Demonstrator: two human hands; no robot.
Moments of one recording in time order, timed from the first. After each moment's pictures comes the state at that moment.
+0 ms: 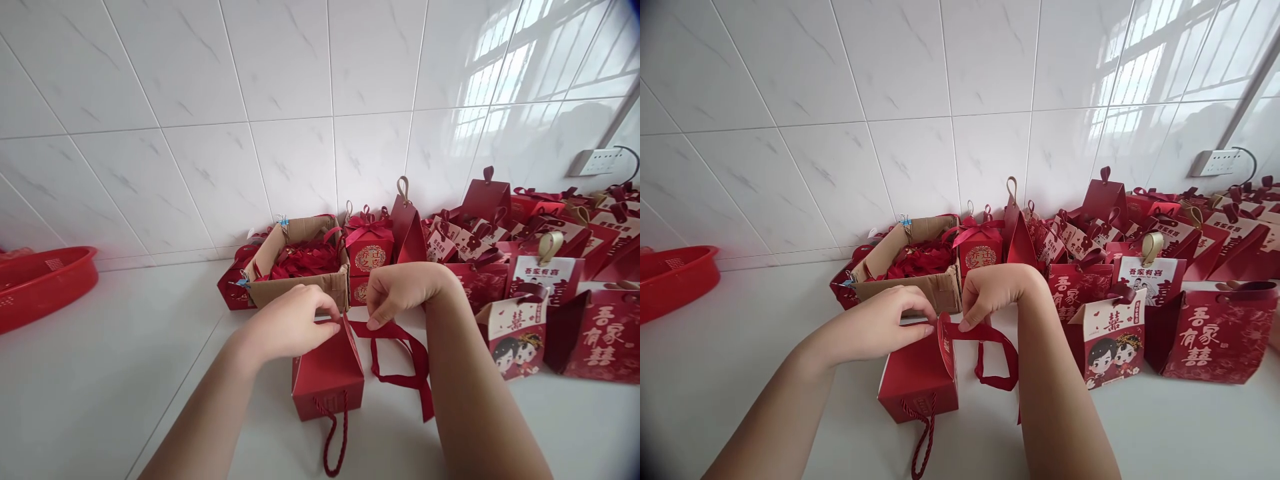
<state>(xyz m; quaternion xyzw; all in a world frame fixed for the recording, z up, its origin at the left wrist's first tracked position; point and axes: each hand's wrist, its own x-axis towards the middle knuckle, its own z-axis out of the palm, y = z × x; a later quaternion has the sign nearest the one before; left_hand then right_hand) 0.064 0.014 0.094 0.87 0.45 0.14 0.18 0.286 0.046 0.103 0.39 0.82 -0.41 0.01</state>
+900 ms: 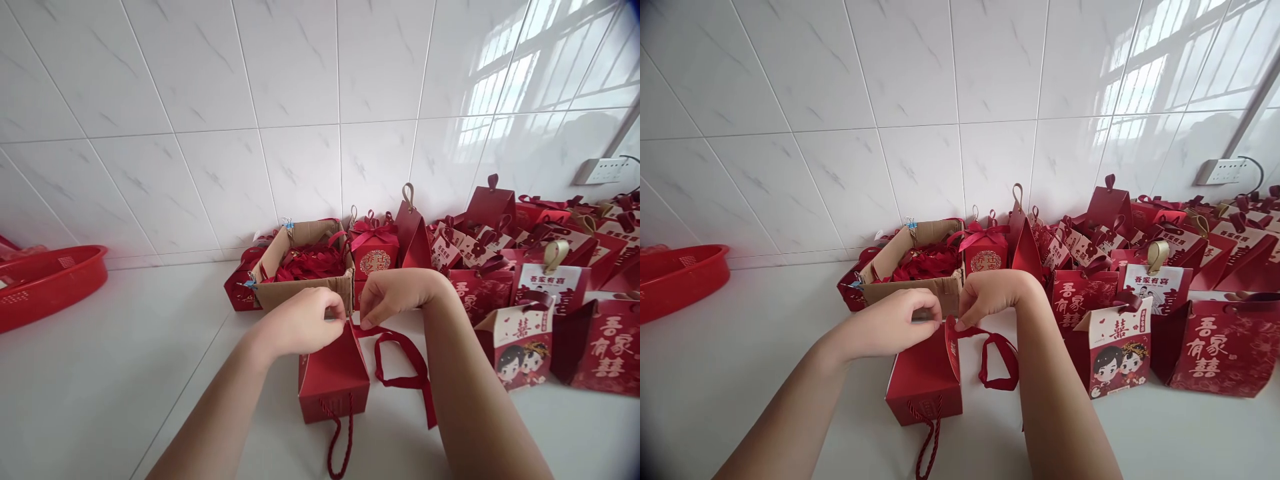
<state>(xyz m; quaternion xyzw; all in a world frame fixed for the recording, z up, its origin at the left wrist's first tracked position) 0.069 0.013 0.102 0.82 0.50 0.06 0.25 0.276 0.052 0.098 0.40 0.83 -0.38 0.00</state>
